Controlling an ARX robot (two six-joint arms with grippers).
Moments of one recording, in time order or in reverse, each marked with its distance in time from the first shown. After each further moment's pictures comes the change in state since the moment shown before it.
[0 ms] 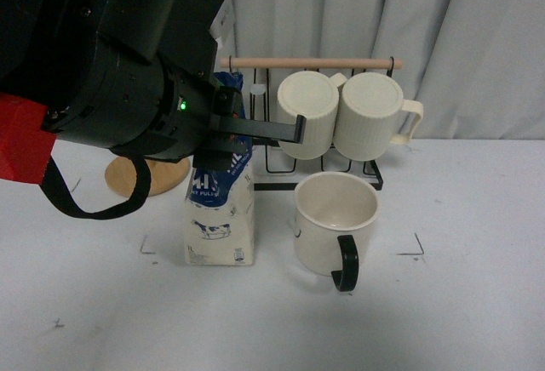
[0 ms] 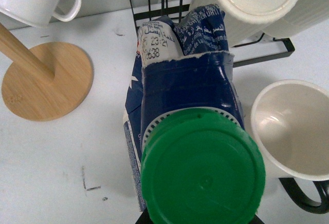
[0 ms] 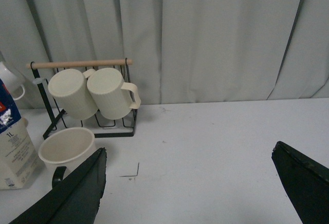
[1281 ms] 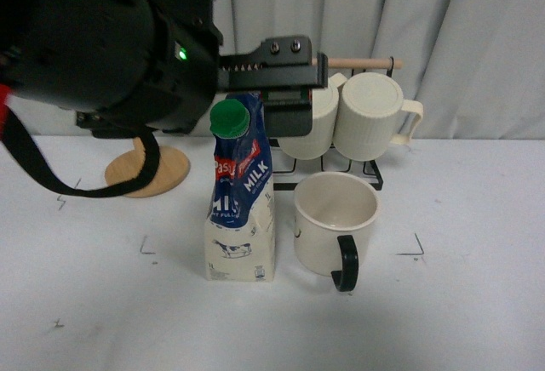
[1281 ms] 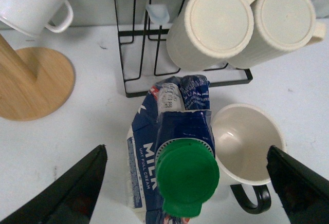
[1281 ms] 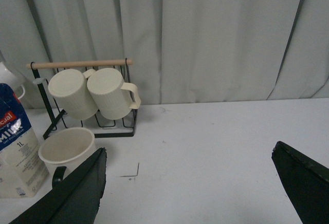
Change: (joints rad) left arm -0.024 -0.098 -0.017 -0.020 0.031 -0.140; right arm 0.000 0.000 0.000 0.000 0.000 0.000
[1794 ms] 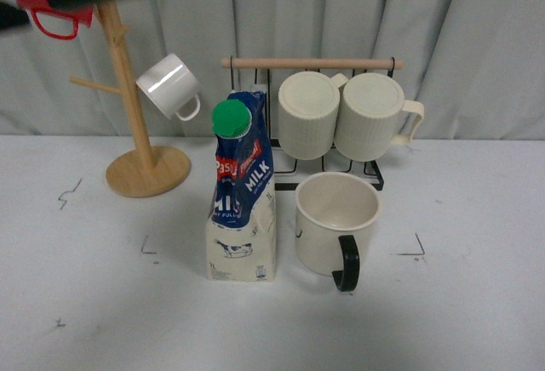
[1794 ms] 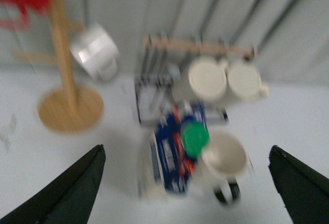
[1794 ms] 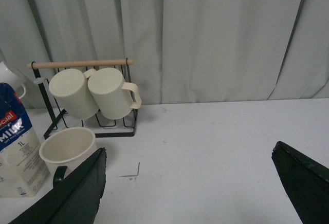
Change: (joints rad) left arm 0.034 -0.551 -0.307 0.056 -0.022 -0.015; right arm 0.000 0.000 0.000 0.000 0.000 0.000
